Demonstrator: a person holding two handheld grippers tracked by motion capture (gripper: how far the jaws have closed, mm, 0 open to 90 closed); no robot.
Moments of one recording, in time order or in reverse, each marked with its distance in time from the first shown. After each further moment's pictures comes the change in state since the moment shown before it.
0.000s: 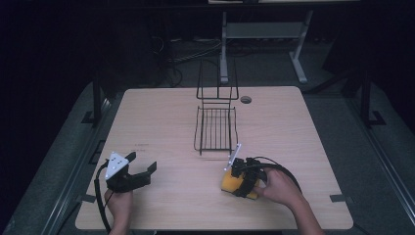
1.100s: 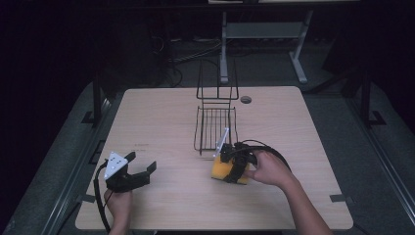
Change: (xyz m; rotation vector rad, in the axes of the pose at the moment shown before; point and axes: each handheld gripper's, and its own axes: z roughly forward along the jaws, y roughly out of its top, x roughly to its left) left arm 0.001 0.000 -0.001 -0.009 0.001 -0.014; right arm -0.018 0.048 -0.027 -0.019 0.010 -0.107
